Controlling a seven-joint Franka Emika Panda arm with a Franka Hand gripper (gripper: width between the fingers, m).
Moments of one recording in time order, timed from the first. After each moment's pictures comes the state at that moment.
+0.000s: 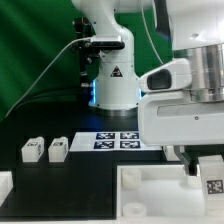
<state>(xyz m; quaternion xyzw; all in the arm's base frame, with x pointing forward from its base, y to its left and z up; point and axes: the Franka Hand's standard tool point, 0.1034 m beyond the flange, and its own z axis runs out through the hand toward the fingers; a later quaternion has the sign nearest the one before) 0.636 0.121 0.082 -0.99 0.11 -0.04 0.07</state>
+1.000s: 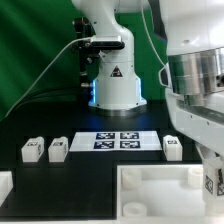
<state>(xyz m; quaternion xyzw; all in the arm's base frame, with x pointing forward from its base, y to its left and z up) 0.633 0.118 0.078 -0.75 0.65 0.02 0.10</state>
